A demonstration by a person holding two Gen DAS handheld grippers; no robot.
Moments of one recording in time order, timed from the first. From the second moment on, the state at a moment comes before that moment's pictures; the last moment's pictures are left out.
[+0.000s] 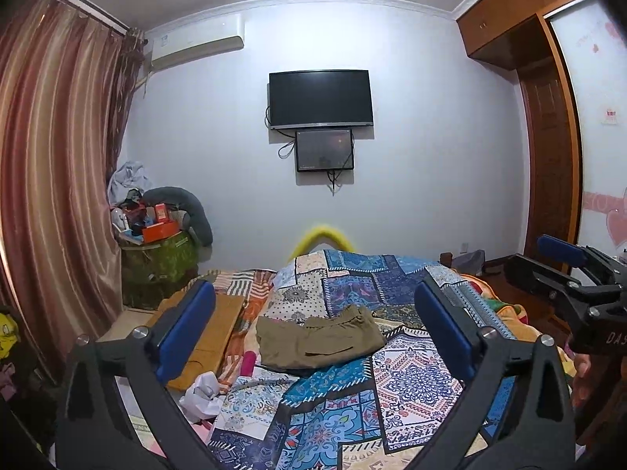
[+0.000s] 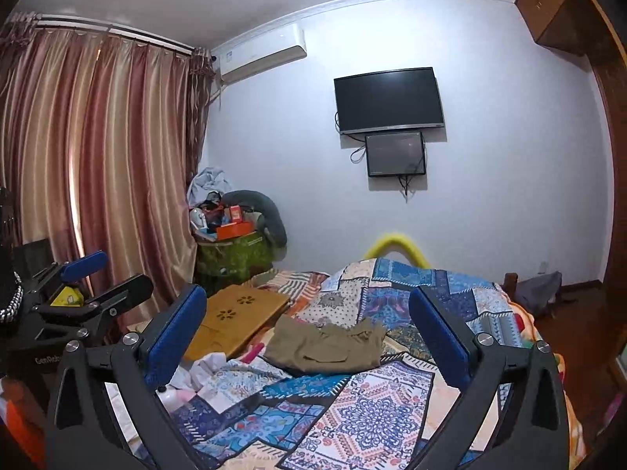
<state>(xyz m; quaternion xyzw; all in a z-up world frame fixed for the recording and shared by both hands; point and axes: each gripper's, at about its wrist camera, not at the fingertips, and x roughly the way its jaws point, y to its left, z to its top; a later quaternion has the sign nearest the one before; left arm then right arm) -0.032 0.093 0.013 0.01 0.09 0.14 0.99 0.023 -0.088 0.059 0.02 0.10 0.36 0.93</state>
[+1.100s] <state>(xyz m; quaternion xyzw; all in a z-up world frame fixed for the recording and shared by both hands) -0.029 0.100 0.013 -0.02 0.09 0.14 0.99 0.018 -0.092 0.063 0.00 0.10 0.35 0.93</state>
